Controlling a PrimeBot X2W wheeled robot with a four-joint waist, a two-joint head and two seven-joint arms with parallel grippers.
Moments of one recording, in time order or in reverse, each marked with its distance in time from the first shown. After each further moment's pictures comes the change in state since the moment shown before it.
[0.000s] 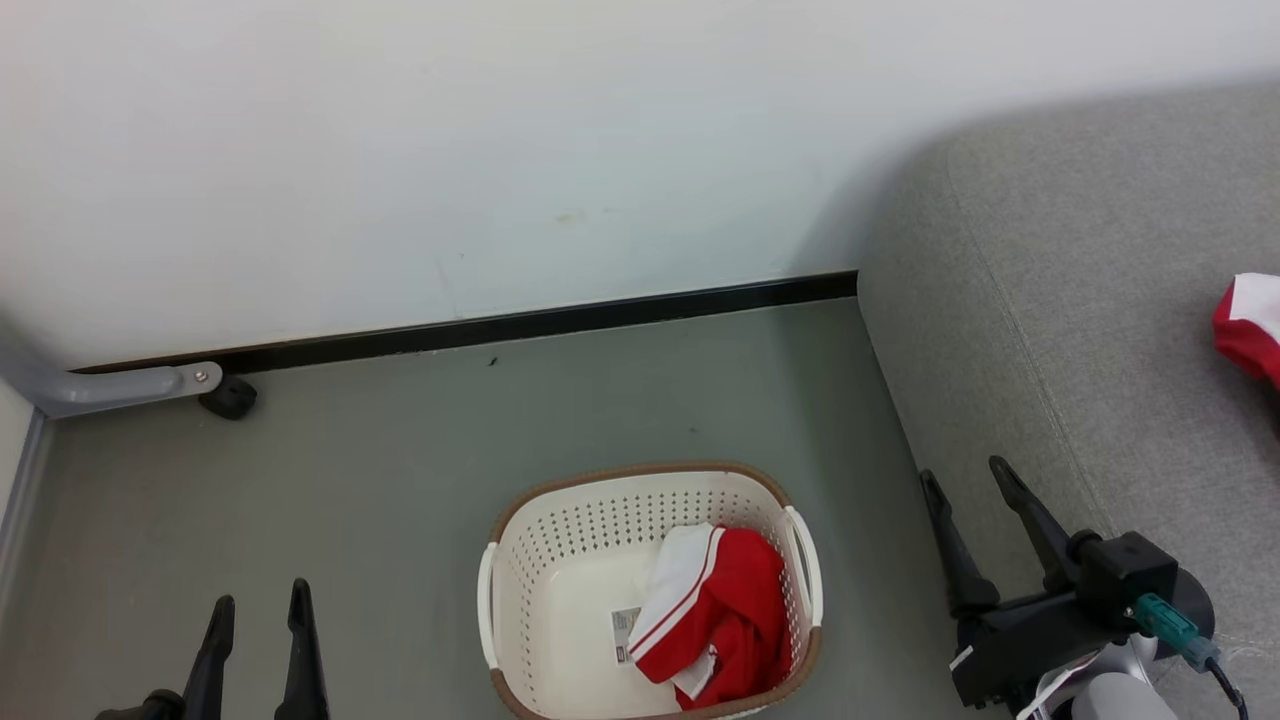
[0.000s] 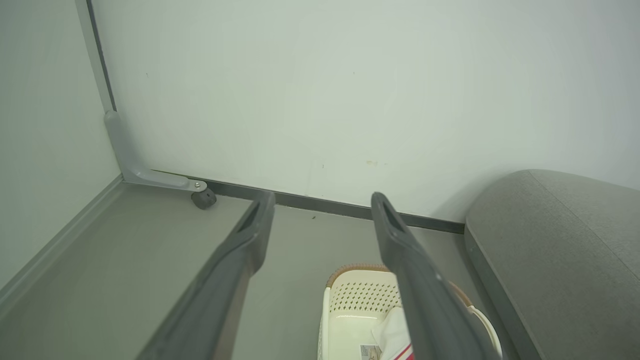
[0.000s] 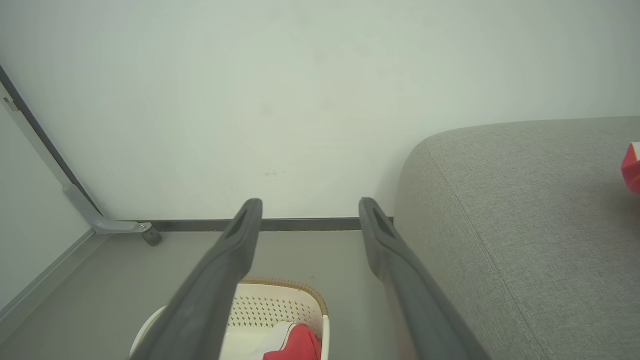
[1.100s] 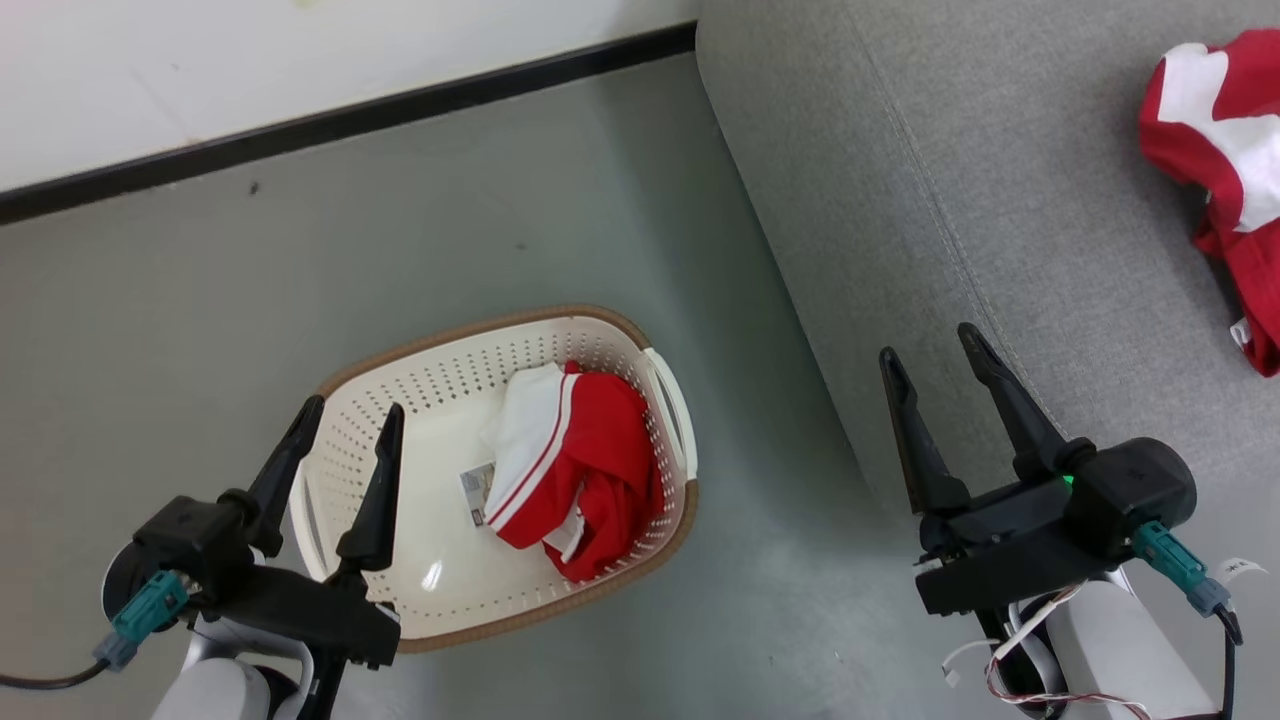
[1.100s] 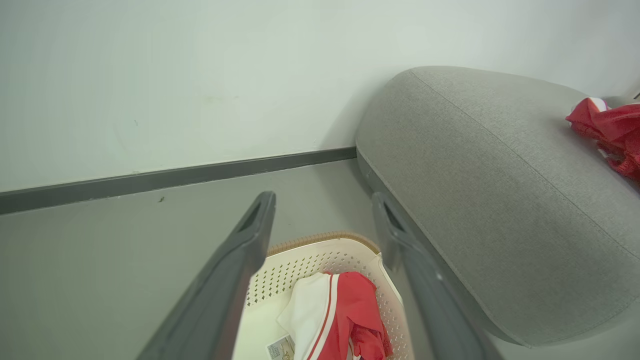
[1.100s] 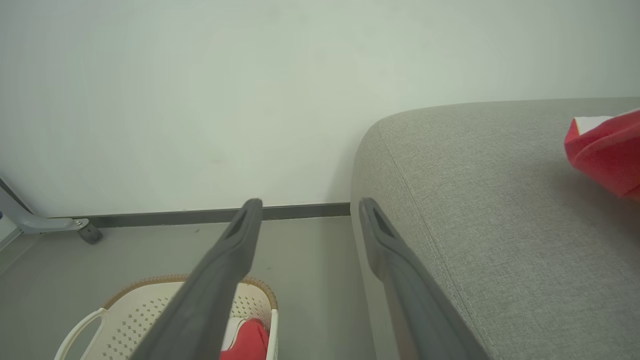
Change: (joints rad) left arm -0.301 0.055 -0.140 0.005 0.072 -0.126 0.100; right arm -0.094 0.018 0.039 -0.209 -0.034 0.000 0.000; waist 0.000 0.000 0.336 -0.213
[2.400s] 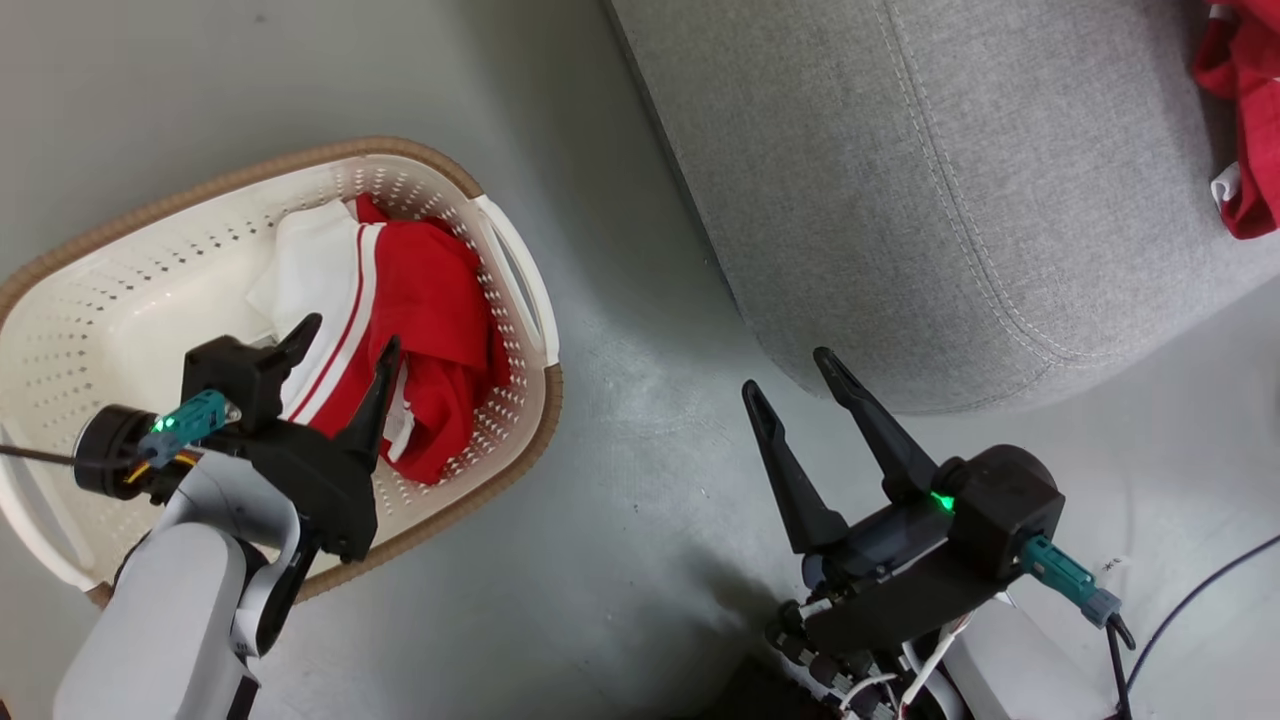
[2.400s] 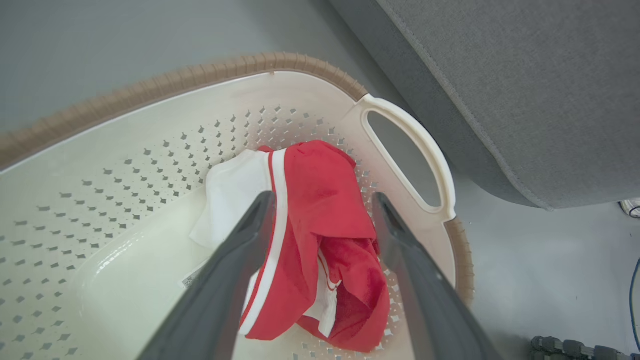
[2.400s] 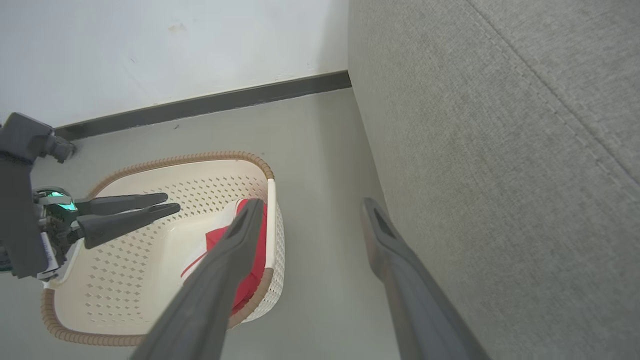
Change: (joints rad) left arm -0.274 0.066 -0.100 0.164 0.087 -0.025 0.274; right arm -0.036 0.013 0.254 -0.023 0.138 -0.059 0.000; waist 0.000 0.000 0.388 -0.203
